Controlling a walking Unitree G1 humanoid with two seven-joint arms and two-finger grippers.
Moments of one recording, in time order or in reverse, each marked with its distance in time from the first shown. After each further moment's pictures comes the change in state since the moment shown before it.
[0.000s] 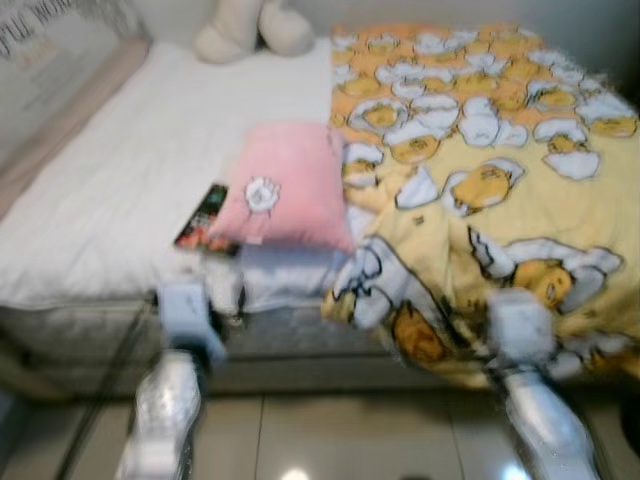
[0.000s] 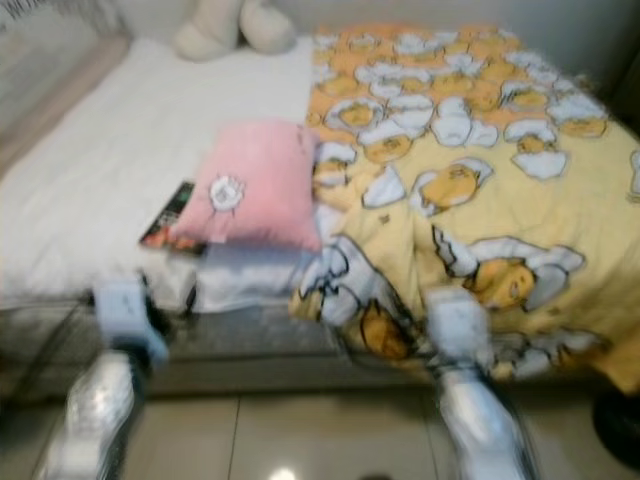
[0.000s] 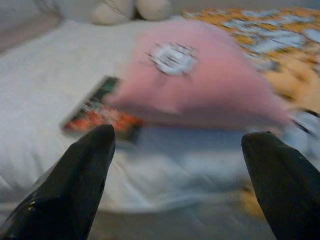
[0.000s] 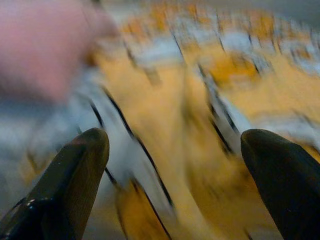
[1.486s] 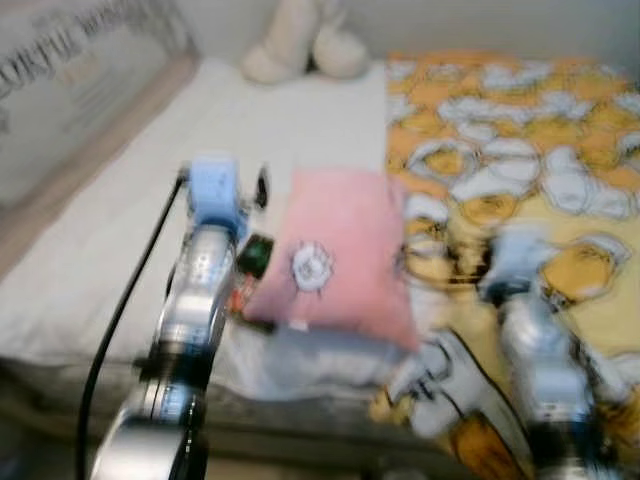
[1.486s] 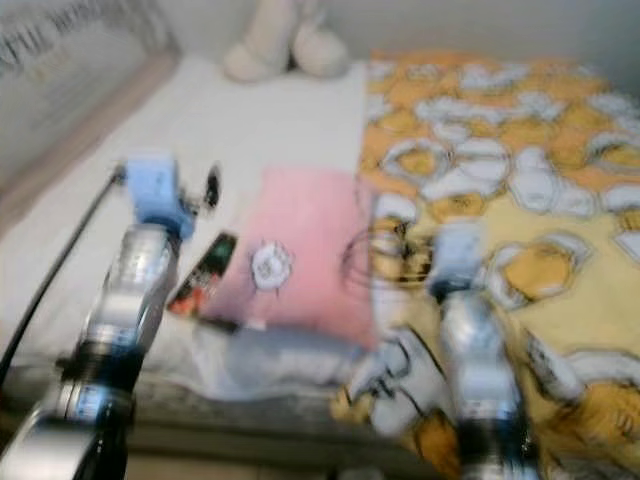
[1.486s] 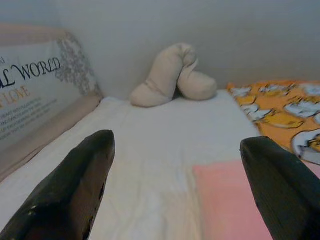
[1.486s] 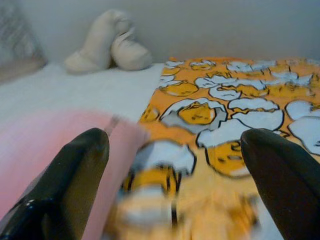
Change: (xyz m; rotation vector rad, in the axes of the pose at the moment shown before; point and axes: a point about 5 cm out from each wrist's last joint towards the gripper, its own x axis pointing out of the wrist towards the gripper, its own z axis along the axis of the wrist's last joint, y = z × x) left arm 0.124 -0.009 0.120 0.074 -0.202 0.059; right arm 0.093 -0.008 0.085 0.106 -0.184 -0.059
